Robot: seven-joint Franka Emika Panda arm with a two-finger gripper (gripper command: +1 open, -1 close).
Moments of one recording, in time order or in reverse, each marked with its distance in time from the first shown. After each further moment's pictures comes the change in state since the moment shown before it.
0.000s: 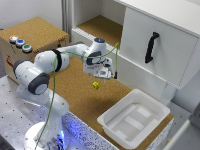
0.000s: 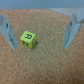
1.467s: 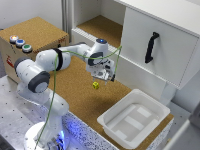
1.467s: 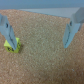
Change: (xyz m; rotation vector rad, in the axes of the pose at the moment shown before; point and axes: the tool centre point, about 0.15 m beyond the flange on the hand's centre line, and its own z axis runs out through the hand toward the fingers) arm -0.006 0.025 0.005 0.007 0.022 0.258
